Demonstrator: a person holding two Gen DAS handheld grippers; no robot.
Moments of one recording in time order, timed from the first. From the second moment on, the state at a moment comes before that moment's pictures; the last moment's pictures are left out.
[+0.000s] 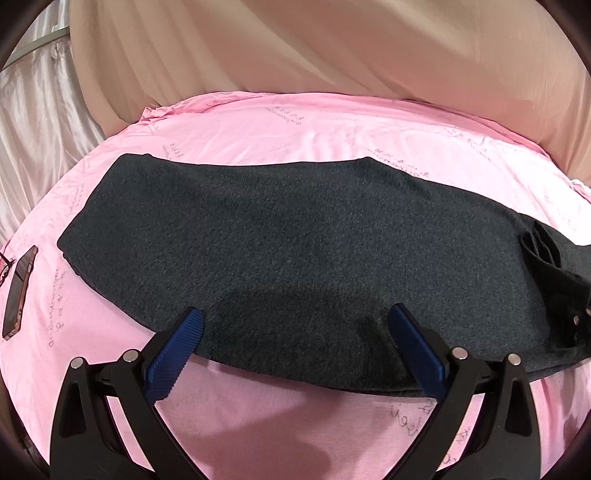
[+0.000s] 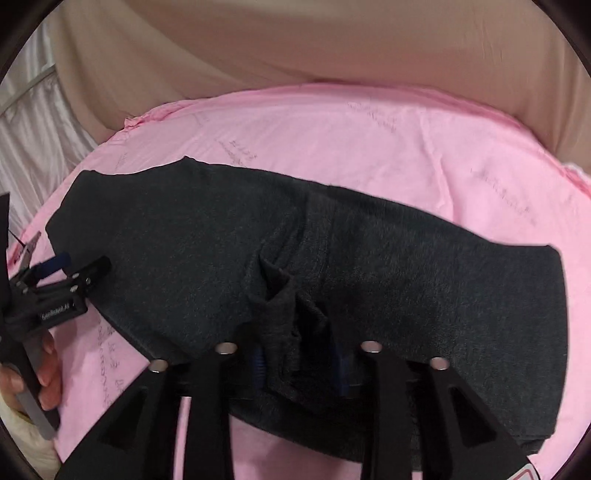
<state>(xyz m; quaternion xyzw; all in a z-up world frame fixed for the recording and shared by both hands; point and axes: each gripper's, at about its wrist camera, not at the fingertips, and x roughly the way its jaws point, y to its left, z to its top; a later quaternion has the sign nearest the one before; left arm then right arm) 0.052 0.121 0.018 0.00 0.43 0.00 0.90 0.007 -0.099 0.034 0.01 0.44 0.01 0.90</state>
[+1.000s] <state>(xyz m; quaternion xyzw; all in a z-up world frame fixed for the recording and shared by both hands) 0.050 0.122 0.020 -0.01 0.42 -0.01 0.91 -0.010 -0.093 0.060 0.09 0.39 0.06 0.91</state>
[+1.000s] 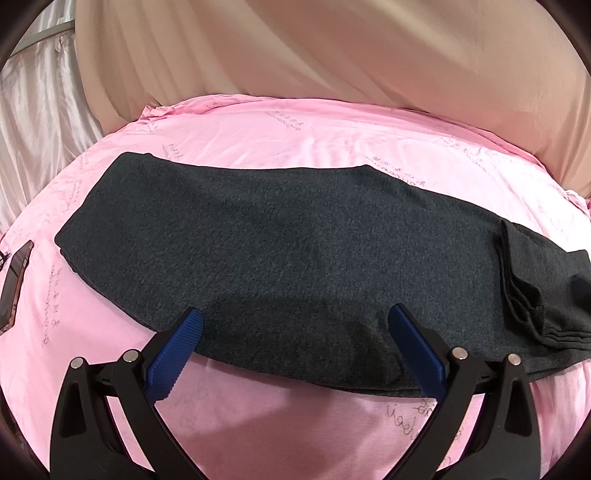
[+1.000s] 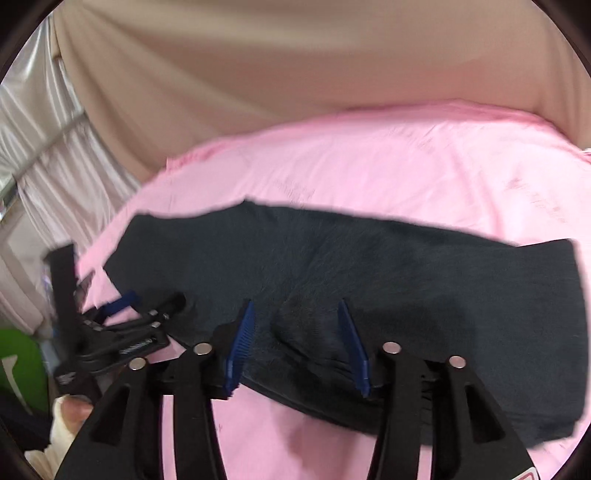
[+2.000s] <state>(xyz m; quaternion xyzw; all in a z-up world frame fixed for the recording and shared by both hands) 0.047 0.134 0.024 -0.04 0.41 0.01 0.91 0.074 -0.012 0.057 0.03 0.41 0.07 0.91</state>
